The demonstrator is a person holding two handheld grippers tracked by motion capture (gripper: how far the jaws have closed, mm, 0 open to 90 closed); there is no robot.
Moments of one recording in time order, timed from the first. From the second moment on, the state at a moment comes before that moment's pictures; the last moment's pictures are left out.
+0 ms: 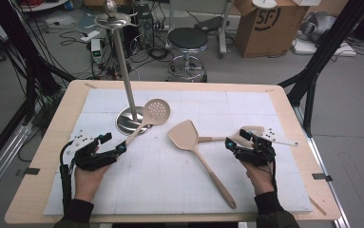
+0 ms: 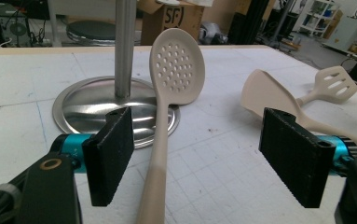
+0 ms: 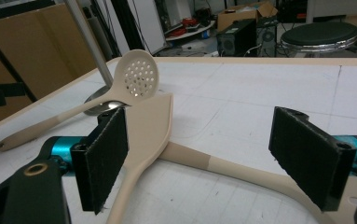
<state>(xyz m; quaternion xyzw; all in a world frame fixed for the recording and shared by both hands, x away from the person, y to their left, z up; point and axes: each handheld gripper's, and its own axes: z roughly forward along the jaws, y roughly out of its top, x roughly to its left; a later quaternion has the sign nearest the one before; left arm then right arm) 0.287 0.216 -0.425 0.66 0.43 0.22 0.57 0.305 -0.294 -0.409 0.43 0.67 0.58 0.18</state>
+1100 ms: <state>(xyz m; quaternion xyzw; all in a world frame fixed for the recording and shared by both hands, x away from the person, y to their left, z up) 0.277 0.210 -0.427 0.68 0.41 0.25 0.55 0.296 -0.295 -0.425 0.45 0.70 0.54 0.11</state>
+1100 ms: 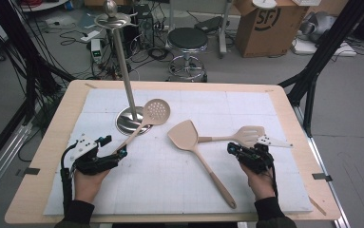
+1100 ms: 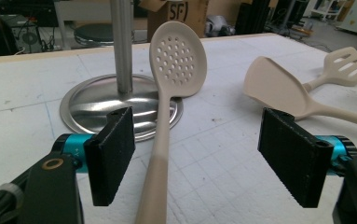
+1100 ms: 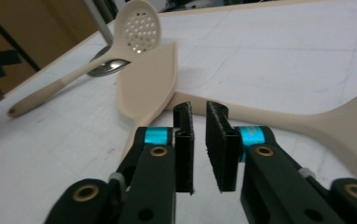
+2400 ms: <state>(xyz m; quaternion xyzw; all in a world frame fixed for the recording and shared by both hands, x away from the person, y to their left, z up) 0.272 0.205 -0.426 0.69 0.39 0.26 0.56 0.234 -0.291 -0.447 0.46 0.76 0.46 0.05</state>
